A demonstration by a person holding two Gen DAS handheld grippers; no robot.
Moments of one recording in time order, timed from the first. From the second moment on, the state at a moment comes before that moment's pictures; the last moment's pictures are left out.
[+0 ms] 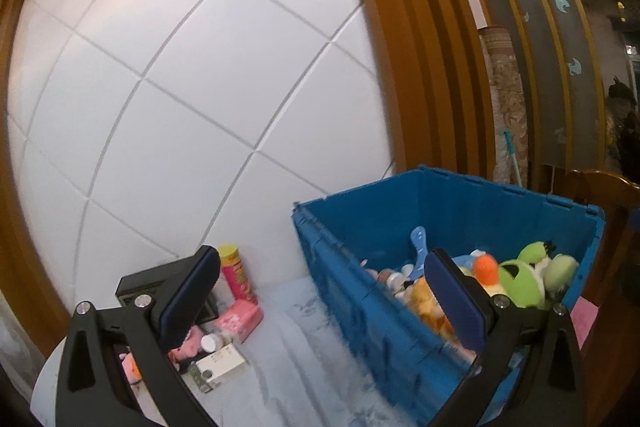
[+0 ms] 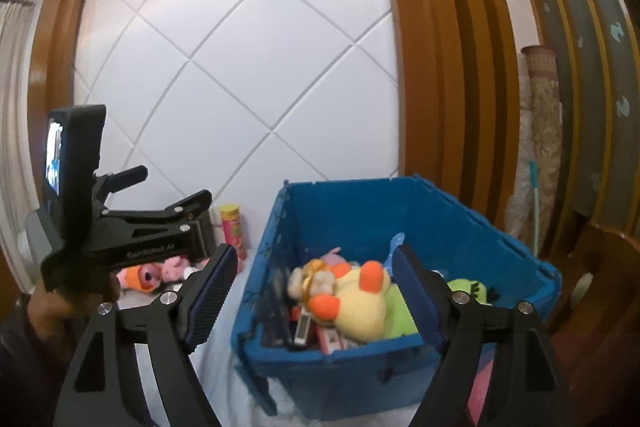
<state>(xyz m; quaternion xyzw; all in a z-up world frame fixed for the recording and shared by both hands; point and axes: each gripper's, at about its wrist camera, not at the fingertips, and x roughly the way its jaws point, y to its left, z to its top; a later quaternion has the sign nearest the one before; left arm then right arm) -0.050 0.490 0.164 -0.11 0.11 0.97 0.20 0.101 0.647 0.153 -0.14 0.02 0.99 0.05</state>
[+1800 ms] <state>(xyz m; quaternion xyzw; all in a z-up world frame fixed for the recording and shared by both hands) 0.081 0.403 0.091 -0.15 0.13 0.95 0.22 0.228 0.554 0.094 -0.19 0.00 0.97 0.12</state>
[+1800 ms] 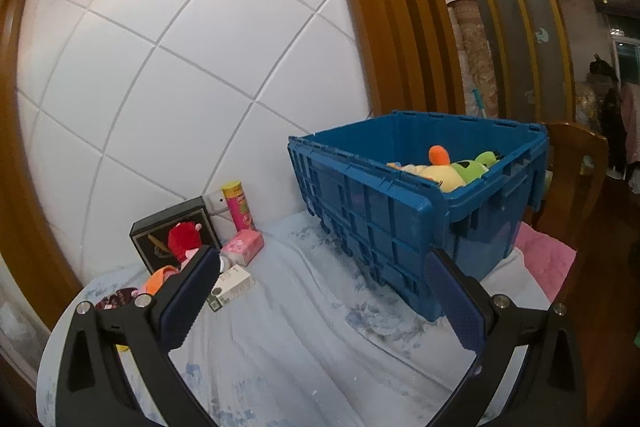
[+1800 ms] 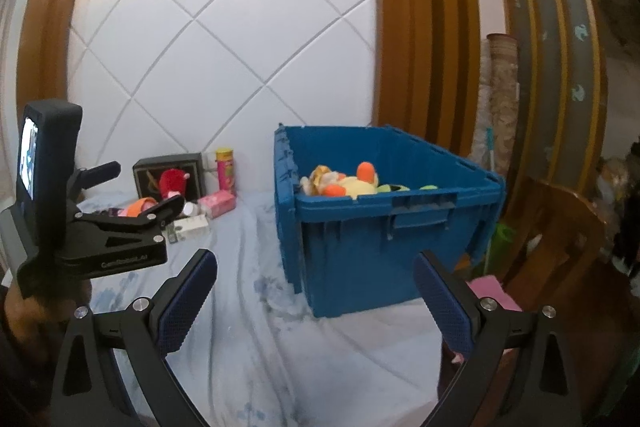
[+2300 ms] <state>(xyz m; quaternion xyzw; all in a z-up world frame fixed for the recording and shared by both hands) 0.066 0.346 0.024 -0.22 0.13 0.96 0.14 0.183 0.538 0.055 -0.23 0.01 0.97 0.03</state>
